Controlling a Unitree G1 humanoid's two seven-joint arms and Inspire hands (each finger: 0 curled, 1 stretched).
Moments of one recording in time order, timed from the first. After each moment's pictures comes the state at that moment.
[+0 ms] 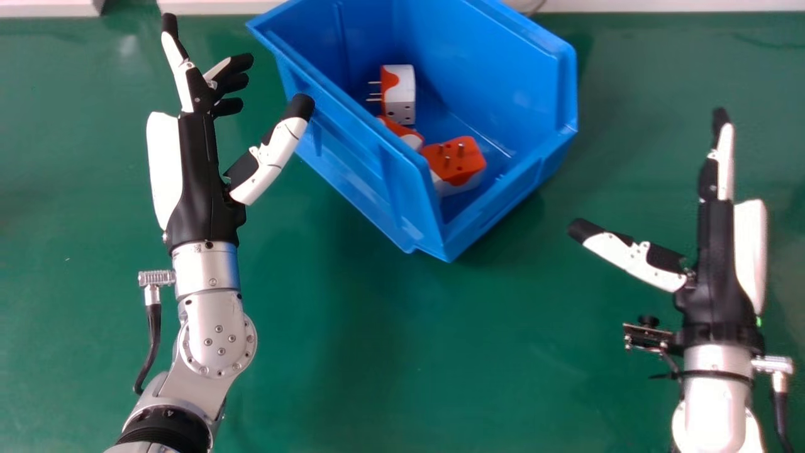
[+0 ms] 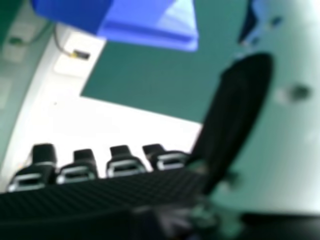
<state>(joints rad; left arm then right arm) -0.52 0.27 -0.01 1.06 0.31 -0.84 0.59 -0.20 -0.27 0.05 0.73 -0.31 -0.65 -0.53</state>
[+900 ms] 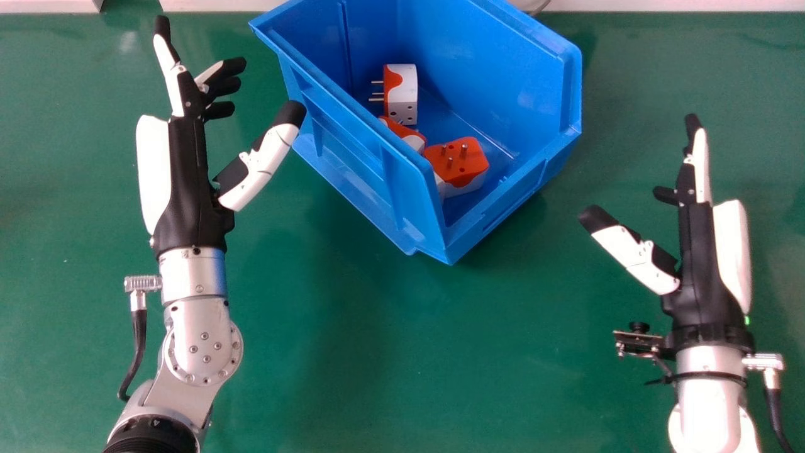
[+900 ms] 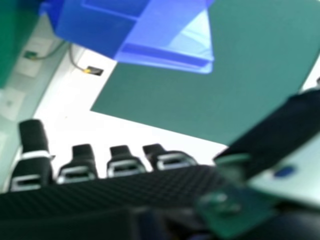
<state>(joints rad) -0.49 0.28 0.01 1.02 0.31 -0.84 0.56 -0.19 -0.26 0.03 0.71 -0.35 -0.62 -0.49</state>
